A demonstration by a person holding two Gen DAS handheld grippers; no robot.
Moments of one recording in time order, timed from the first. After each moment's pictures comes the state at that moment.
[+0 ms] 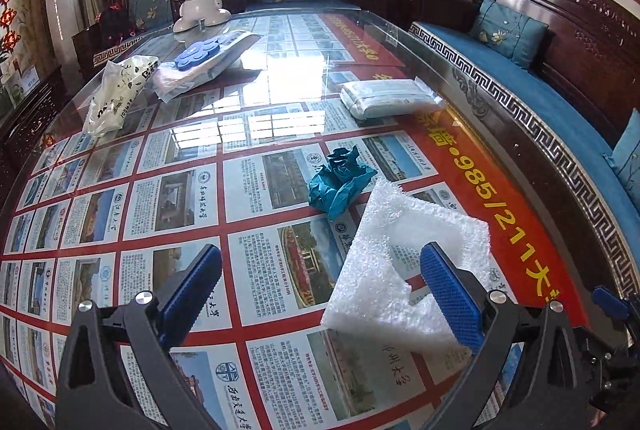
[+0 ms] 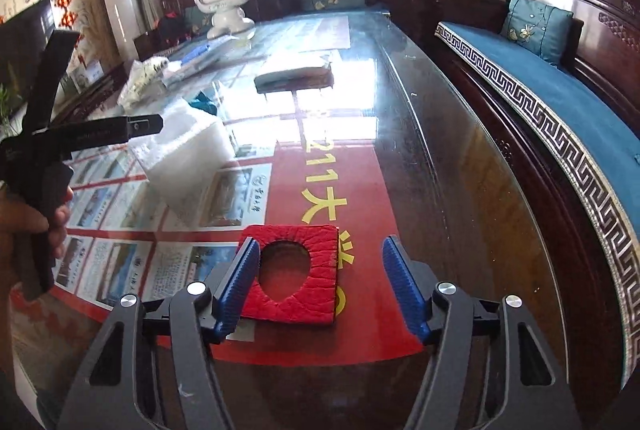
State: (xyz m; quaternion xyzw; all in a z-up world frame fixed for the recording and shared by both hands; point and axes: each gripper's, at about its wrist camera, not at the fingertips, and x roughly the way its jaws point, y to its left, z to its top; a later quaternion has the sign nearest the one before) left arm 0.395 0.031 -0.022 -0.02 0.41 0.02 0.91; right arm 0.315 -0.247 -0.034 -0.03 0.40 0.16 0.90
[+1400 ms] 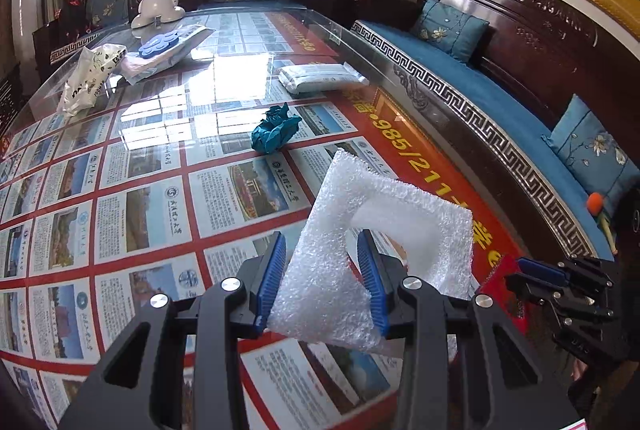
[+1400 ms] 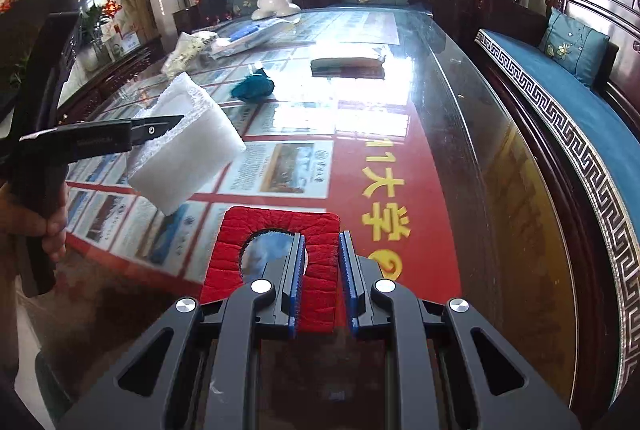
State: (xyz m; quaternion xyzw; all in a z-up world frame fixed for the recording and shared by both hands) left arm 0.302 0.023 -0.004 -0.04 0.40 -0.10 0.91; right arm 0.265 -0.232 -0.019 -0.05 0.39 0.24 0.89
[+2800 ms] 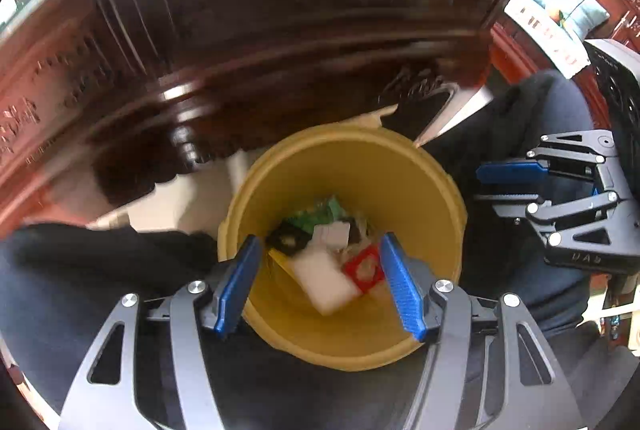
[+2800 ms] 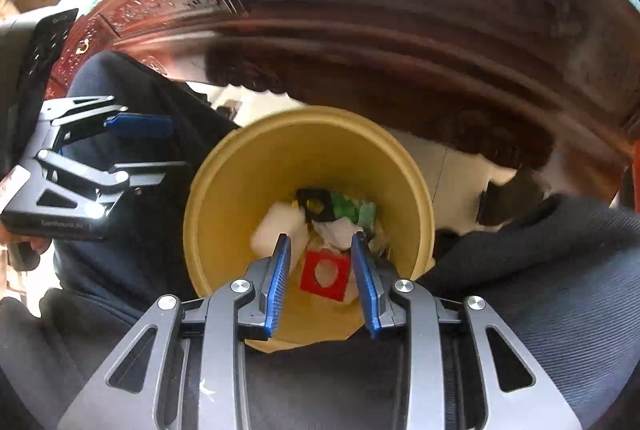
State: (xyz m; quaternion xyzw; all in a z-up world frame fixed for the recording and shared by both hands) left arm -0.085 -0.022 -0.173 0.02 0.55 -0.13 0.82; right arm -0.065 -0.217 -0.163 -0.11 0.54 0.33 0.77
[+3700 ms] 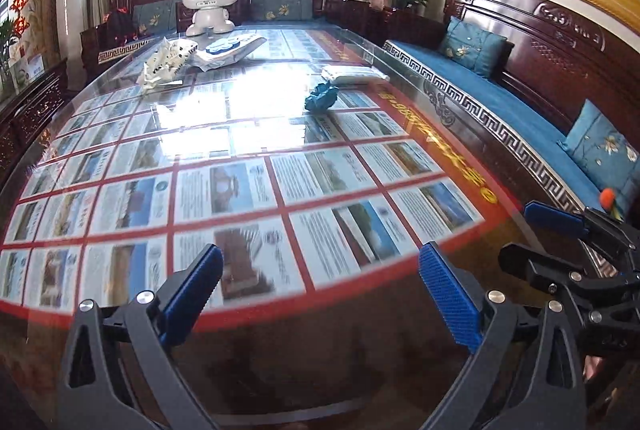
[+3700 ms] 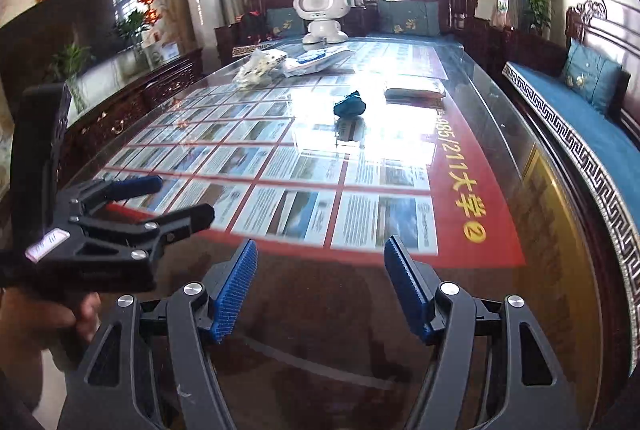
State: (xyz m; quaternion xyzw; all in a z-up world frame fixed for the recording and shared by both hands) left arm 0.190 0.038 -0.017 -0.05 0.37 -0.02 0.93; right arm 0.195 -0.170 0.005 -0.05 0.35 0.28 0.89
